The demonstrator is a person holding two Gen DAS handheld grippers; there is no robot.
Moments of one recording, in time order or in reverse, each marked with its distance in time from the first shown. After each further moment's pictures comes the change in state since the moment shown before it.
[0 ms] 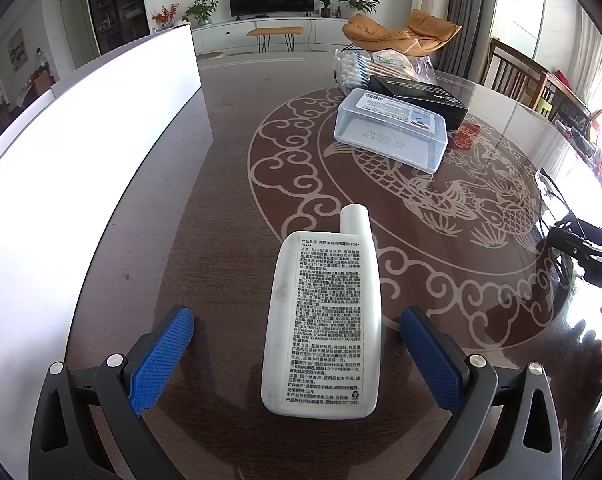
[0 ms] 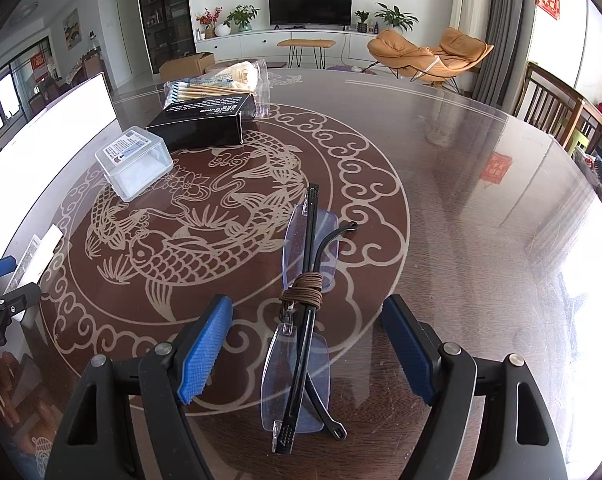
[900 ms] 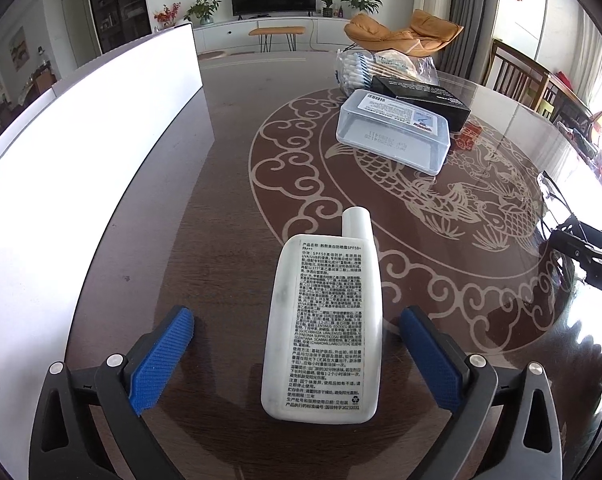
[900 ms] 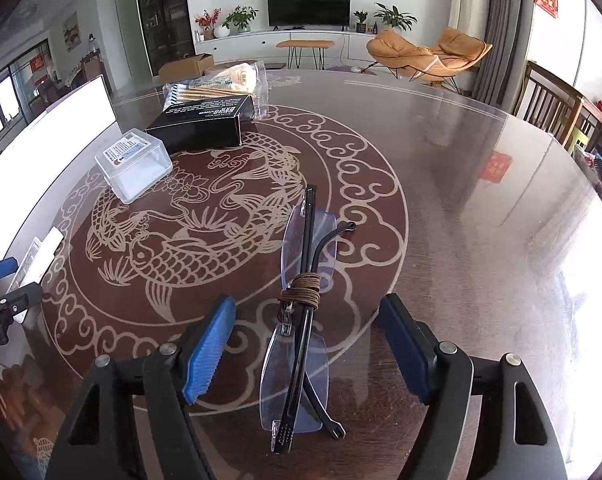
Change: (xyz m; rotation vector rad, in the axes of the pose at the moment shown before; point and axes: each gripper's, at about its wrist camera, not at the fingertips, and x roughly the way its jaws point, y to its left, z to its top) left arm 0.001 0.002 0.001 -0.004 0.001 0.004; right arm -0.001 -0.001 0.000 0.001 -0.001 0.000
